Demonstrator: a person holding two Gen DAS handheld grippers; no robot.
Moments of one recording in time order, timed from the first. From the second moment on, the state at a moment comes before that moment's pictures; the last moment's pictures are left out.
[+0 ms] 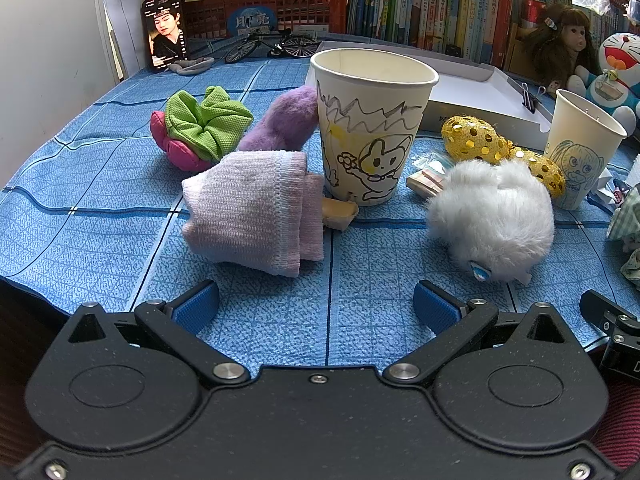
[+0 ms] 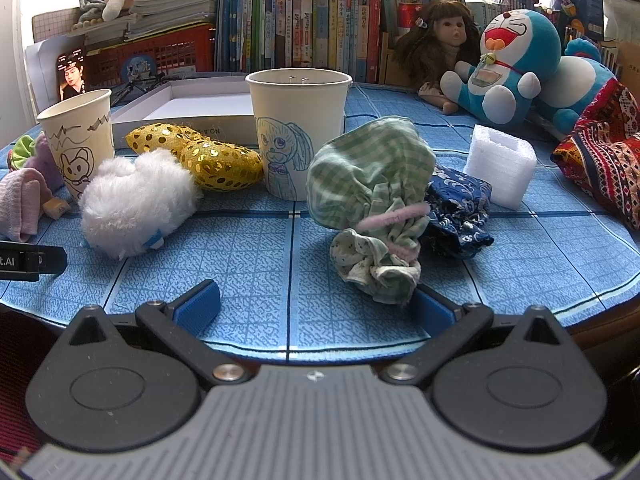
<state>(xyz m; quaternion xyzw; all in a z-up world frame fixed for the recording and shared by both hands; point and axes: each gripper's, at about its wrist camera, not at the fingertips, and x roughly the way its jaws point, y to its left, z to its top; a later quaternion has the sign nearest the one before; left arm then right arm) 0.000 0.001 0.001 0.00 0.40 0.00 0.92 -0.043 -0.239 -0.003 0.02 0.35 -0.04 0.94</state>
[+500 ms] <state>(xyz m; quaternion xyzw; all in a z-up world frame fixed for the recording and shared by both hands) 0.000 0.005 -0.001 0.00 0.39 0.00 0.92 -0.043 -0.237 -0.003 0.02 0.35 -0.04 0.94</state>
